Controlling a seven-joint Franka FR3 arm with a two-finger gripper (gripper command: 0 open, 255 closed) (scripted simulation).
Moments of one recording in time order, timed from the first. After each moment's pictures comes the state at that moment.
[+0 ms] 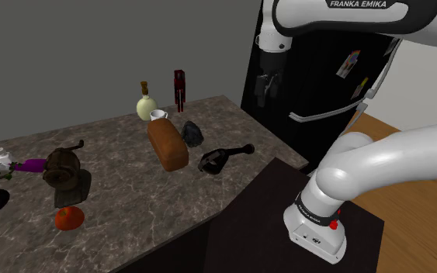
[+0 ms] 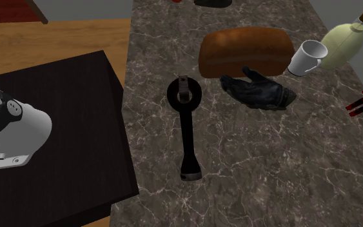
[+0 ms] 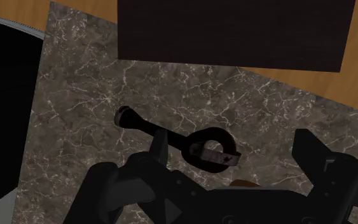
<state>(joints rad) -0.02 -0.75 -0.03 -2.43 -0.07 1.55 -0.11</state>
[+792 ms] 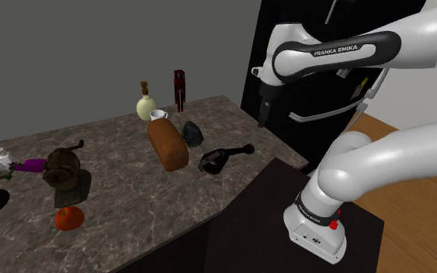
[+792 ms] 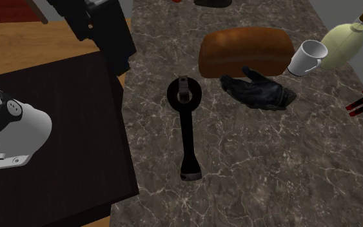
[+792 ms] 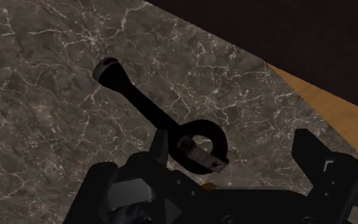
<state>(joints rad) 0.03 -0.73 -0.28 -2.71 -0.18 1.98 -0.57</state>
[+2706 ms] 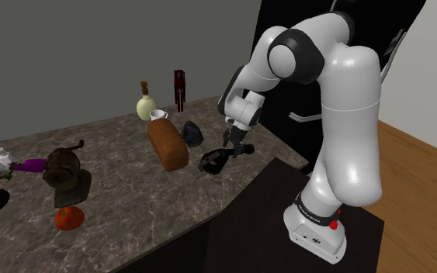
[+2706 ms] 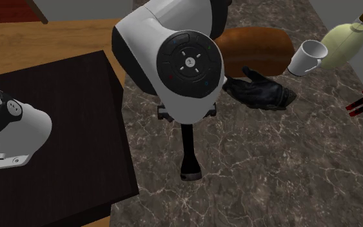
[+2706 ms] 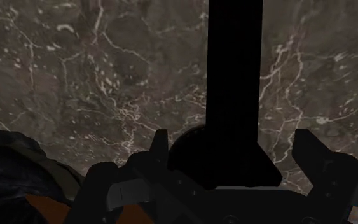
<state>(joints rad) 0.43 0.44 -0.65 -2.44 1.15 2.54 -2.52</state>
